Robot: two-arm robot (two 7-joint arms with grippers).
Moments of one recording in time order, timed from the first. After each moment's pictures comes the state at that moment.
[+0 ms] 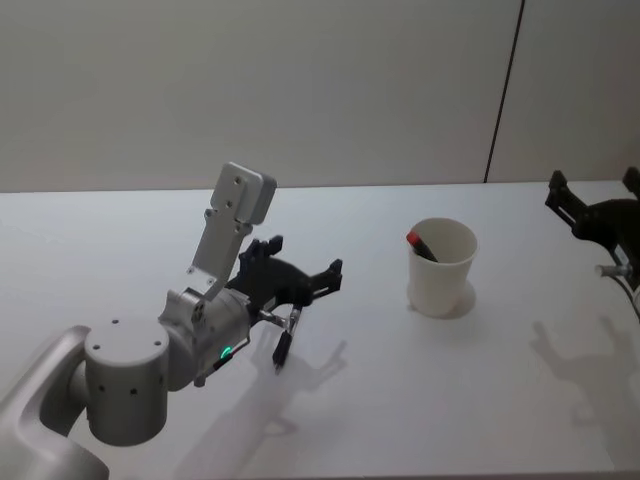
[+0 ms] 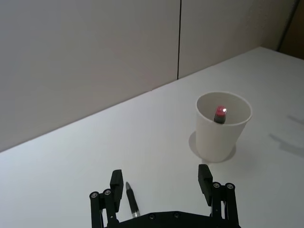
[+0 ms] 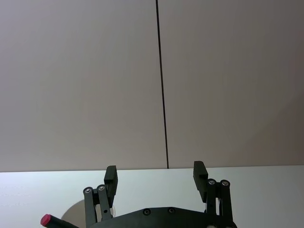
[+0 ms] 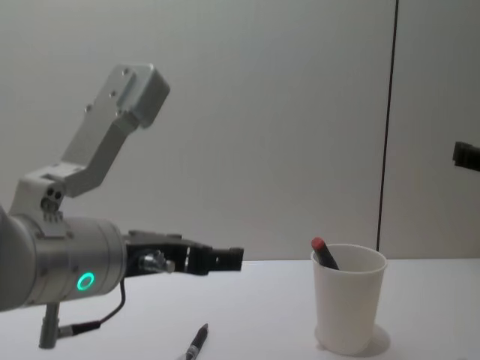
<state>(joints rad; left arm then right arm) -0.31 0.34 0.42 -1.54 -0.36 0.38 -0.13 0.10 0.21 -0.12 -1.70 0.28 0.12 -0.03</state>
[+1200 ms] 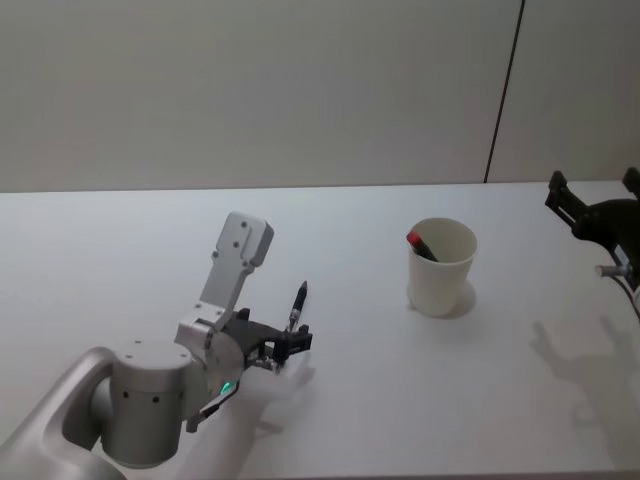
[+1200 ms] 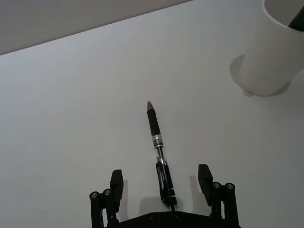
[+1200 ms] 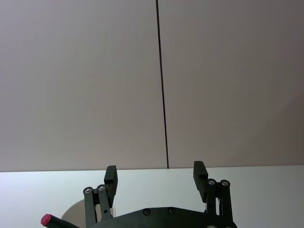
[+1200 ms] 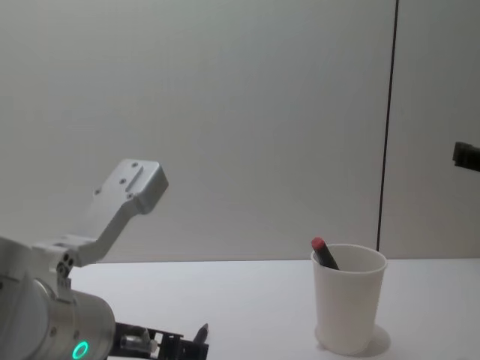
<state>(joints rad) -0.30 0.30 0.42 -1.48 -0.40 0.63 0.06 0.10 0.21 -0.12 -1.70 0.28 0.12 -0.03</state>
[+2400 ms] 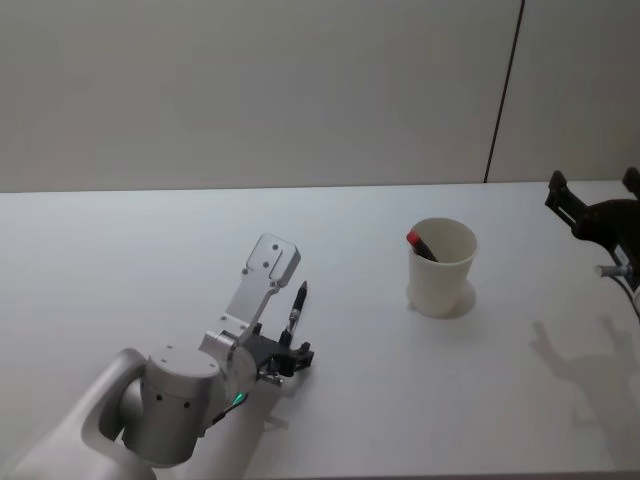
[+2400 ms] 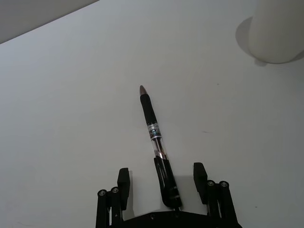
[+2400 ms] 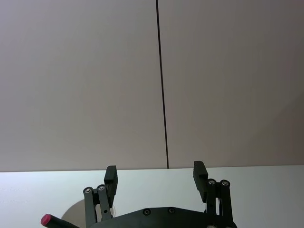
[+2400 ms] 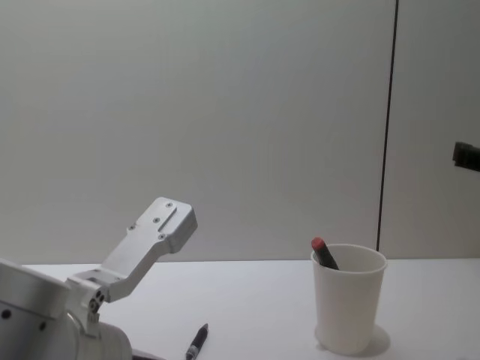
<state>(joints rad) -0.35 0.25 0.45 -1.33 -0.22 0.61 -0.02 0.10 0.21 -0.12 -1.70 0.28 0.12 -0.03</state>
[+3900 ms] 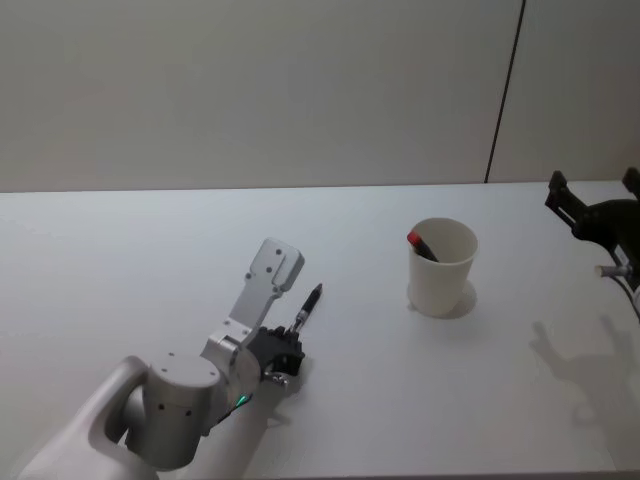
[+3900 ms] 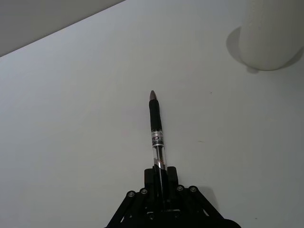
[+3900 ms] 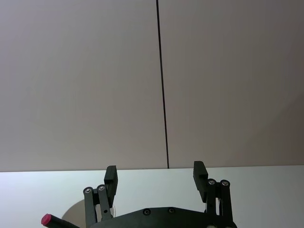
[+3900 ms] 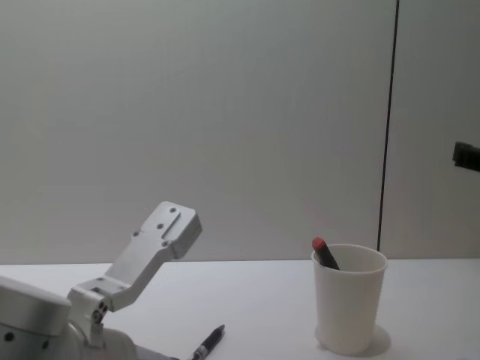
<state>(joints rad) -0.36 0.23 0.45 -1.27 -0.18 0.50 -0.07 0.10 0.21 -0.12 -1.70 0.28 0.12 -0.03</state>
